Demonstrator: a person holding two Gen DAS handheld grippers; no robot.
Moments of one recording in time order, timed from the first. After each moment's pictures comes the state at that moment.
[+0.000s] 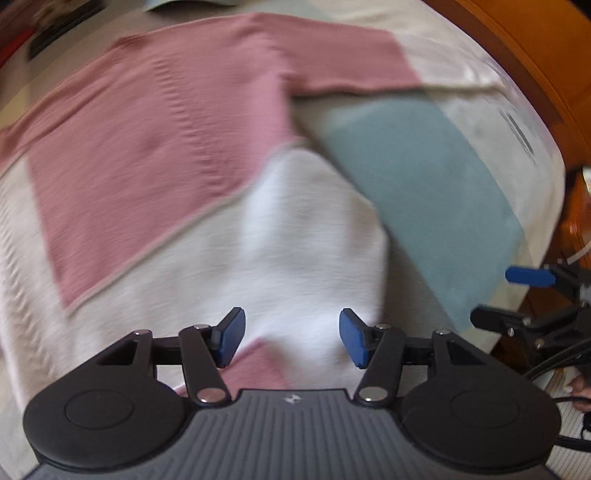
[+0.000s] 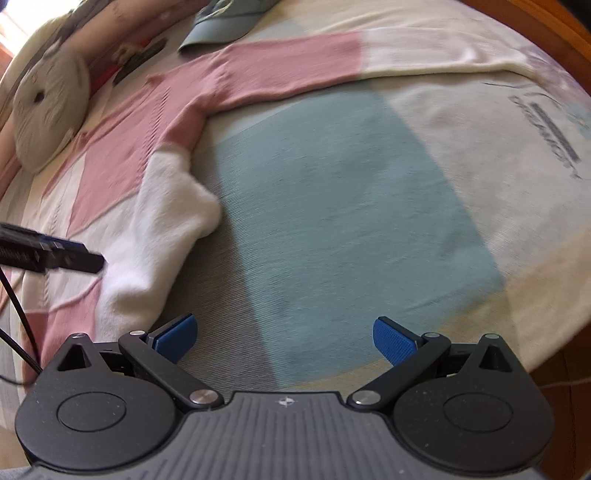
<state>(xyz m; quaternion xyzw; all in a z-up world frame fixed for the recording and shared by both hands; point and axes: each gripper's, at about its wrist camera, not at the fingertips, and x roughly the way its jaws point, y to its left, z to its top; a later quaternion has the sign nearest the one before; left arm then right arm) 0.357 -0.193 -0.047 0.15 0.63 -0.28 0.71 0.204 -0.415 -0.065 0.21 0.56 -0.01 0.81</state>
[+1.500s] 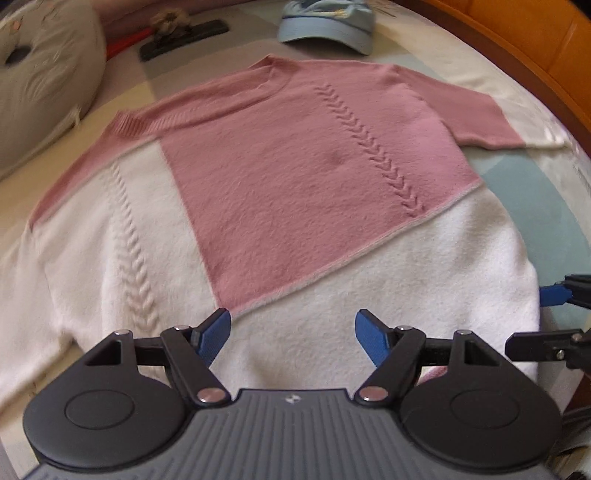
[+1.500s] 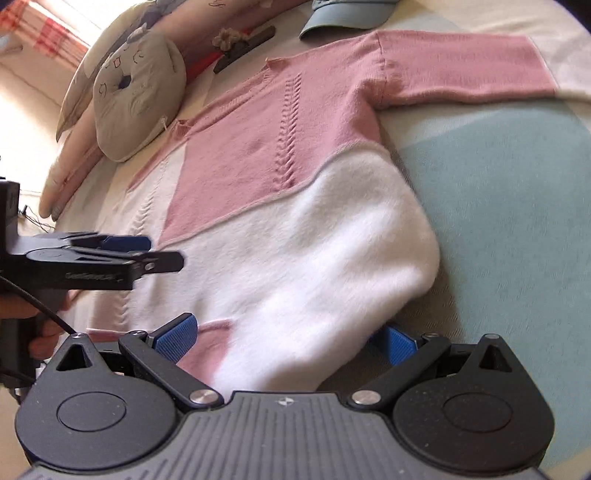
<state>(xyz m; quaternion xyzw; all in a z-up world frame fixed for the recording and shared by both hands) 0.377 -0.080 -0.062 0.12 0.54 -0.20 0.81 0.273 -0.327 -0.091 0.24 0.51 0.14 0.81</state>
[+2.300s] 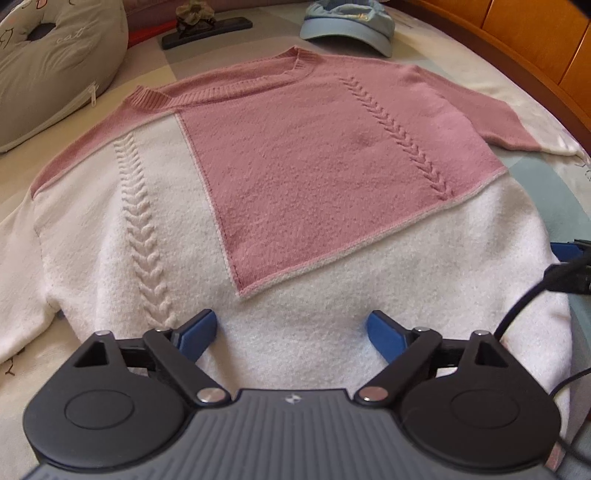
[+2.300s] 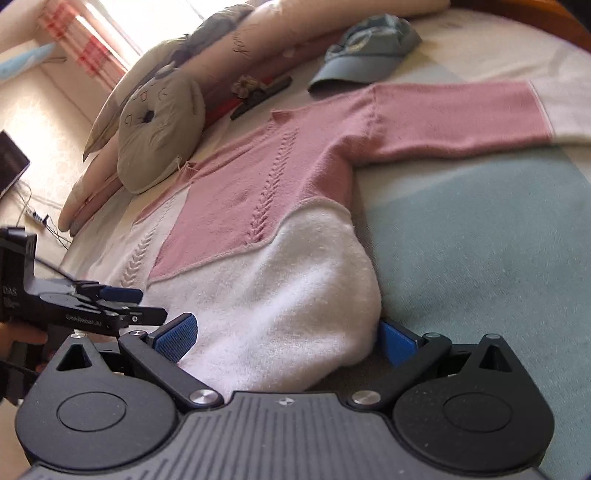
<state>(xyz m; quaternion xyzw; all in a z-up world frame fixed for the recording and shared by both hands) 0.370 -0.060 -0.093 0.10 0.52 -0.19 0.83 0.279 -0.357 -0.114 0.21 0.41 0.17 0.87</state>
